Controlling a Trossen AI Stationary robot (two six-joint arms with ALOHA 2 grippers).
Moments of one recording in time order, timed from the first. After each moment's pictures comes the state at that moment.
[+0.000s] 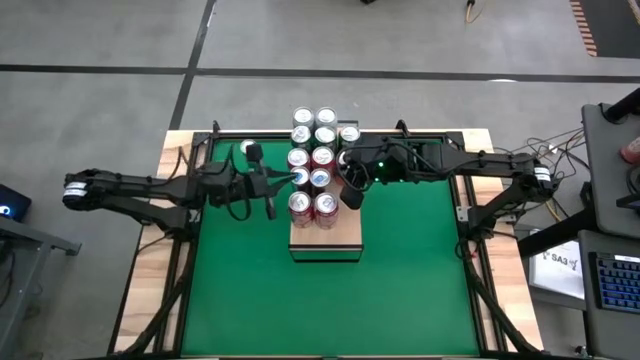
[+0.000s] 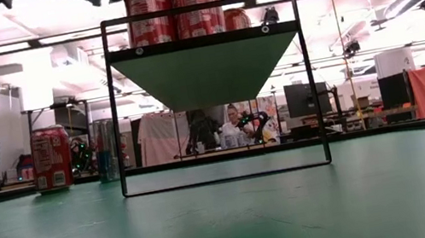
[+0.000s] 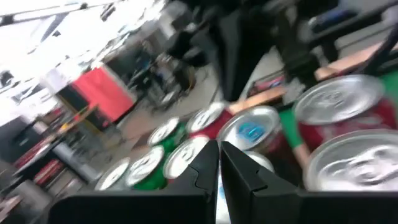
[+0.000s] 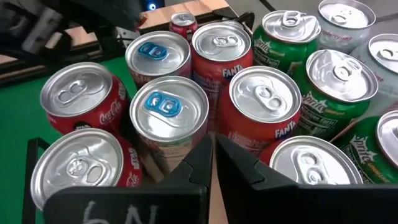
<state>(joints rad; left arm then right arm) 0.03 1.04 0.74 0.27 -0.29 0.55 -0.08 1.51 1.53 -0.63 0.18 0.18</state>
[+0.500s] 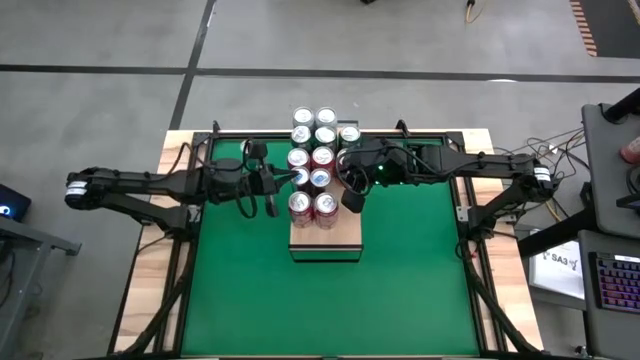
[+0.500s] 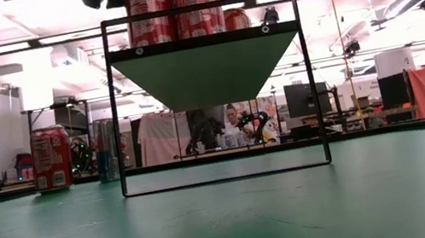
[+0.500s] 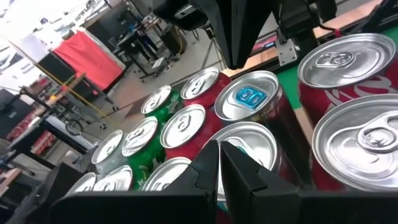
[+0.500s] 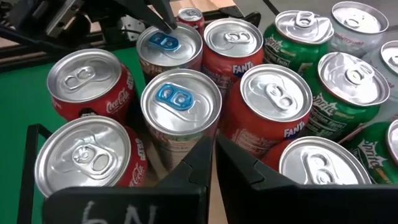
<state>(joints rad) 0.04 1.08 0.86 0.00 -0.34 0.52 -0.07 1.51 1.52 -0.63 0.19 0.13</state>
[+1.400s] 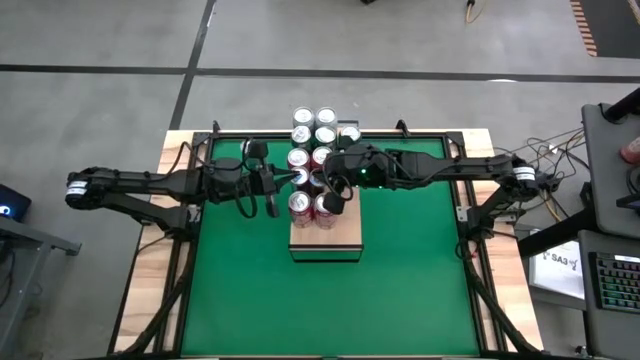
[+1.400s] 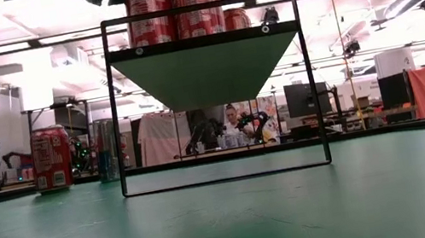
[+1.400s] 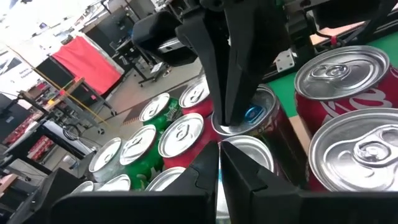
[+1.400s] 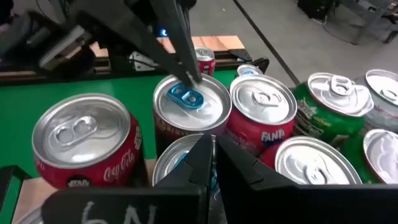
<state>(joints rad) 0.04 1.09 0.87 0.01 -0.32 0.52 -0.07 1.63 1.52 -0.37 0.19 -0.02</state>
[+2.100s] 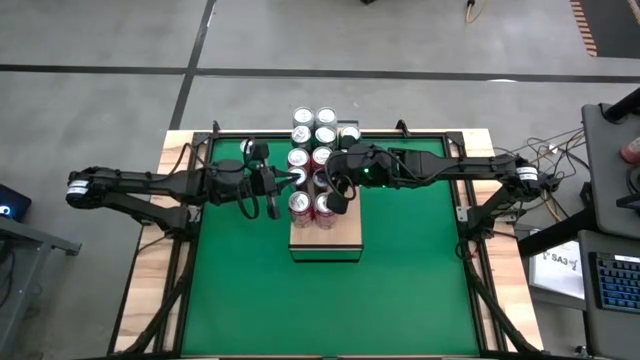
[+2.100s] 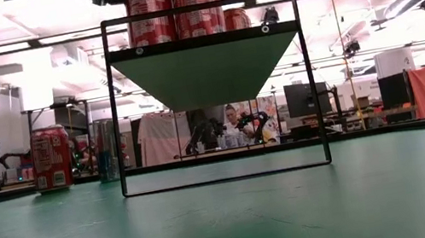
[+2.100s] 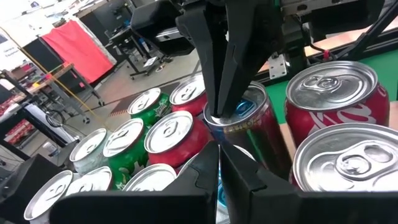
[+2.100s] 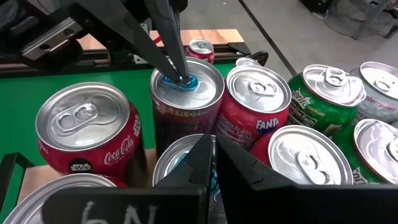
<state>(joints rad) 0.02 1.10 0.87 0.01 -0.32 0.40 -0.07 1.61 1.52 -0.41 0.18 -0.02</state>
